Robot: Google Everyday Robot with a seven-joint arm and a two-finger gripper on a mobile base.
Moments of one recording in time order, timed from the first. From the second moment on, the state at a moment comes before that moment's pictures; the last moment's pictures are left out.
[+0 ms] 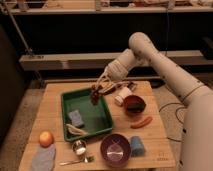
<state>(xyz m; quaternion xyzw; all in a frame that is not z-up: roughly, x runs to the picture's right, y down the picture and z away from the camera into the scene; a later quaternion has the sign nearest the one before) -0.019 -0.001 0.668 -0.18 -0.58 -0.34 0.72</state>
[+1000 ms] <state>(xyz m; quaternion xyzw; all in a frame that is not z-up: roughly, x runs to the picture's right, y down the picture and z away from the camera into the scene) -0.042 0.049 0.720 -0.23 -0.55 -0.35 0.72</state>
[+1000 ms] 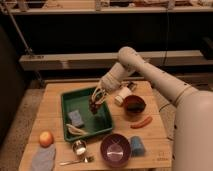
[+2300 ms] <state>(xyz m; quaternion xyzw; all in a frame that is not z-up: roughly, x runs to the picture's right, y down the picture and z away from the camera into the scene) -0.055 0.059 0.742 -0.27 -0.53 -0.35 0.72</state>
